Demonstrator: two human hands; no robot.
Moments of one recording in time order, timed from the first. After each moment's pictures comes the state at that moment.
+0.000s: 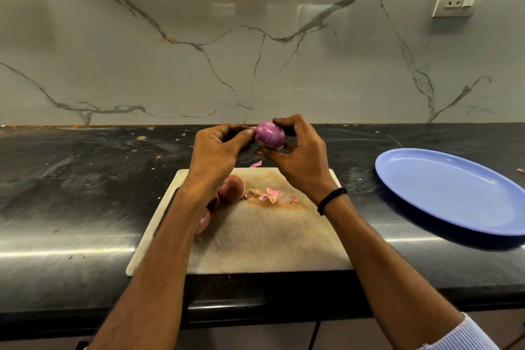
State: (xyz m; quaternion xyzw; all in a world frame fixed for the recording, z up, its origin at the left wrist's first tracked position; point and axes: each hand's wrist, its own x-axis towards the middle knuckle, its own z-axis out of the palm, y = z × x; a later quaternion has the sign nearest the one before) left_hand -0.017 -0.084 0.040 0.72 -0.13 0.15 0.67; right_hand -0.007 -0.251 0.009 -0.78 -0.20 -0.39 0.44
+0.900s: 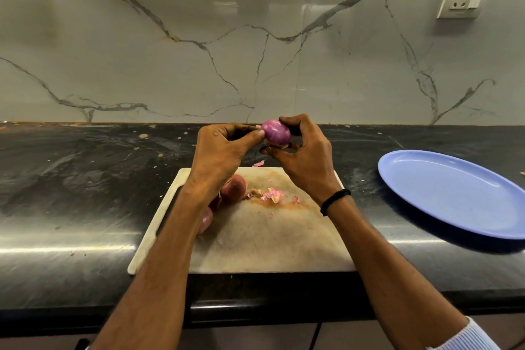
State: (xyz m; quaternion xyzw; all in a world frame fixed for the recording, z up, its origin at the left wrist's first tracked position) left_hand -0.022 -0.084 0.045 0.75 -0.15 0.19 0.62; right_hand -0.010 -0.252 0.011 -0.78 -0.20 -0.40 0.45
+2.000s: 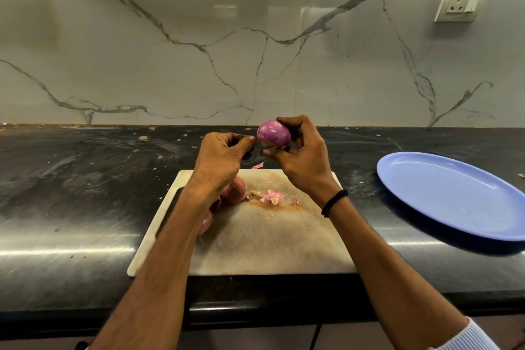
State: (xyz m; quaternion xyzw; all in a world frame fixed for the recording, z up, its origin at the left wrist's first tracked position) left_hand -0.020 -0.084 0.041 0.77 -0.11 0.13 0.62; right_hand -0.014 -0.248 0.017 -0.74 -0.21 -0.32 0.55
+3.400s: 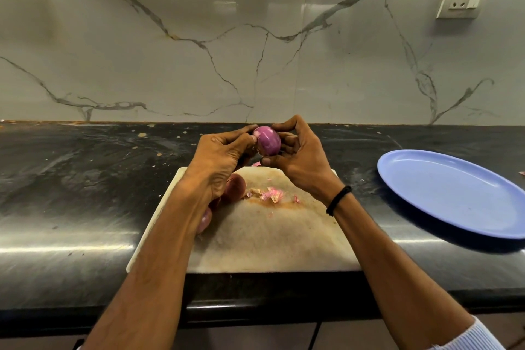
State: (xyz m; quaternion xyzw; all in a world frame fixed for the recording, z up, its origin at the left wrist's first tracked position) left_hand -0.032 -0.082 0.048 0.67 -0.08 0.04 0.73; right_hand -0.020 -0.251 0.021 -0.75 -0.21 -0.16 0.61
